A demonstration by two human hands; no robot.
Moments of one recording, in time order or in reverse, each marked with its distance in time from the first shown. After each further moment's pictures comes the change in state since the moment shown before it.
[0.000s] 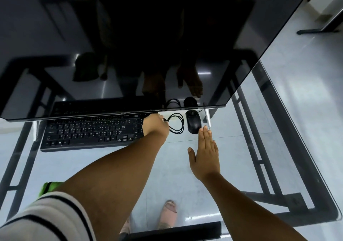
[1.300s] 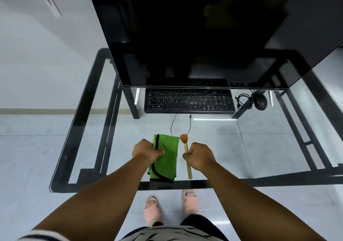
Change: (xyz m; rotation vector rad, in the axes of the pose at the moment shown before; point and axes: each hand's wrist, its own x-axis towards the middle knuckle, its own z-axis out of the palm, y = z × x) left_hand -0.073 -0.311 -0.258 0.138 -0.230 -0.169; right_hand -0.139 -0.294 0.084 0.049 -0.435 0.147
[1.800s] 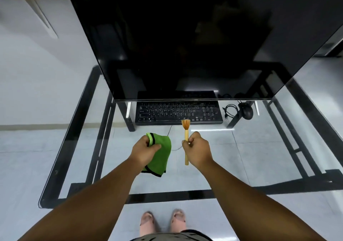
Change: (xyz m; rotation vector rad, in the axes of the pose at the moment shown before) left_hand -0.014 0.038 -0.006 -0.486 -0.055 0.205; right_hand 0.001 0.002 -0.050 0.416 0.327 -0.113
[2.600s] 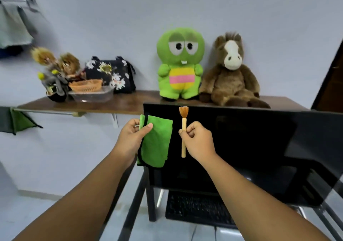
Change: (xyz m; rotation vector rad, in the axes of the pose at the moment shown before) left_hand -0.055 0.246 -0.191 -0.527 0.220 0.723; right_hand 0.073 -0.304 -0.083 0.280 0.236 -0.582
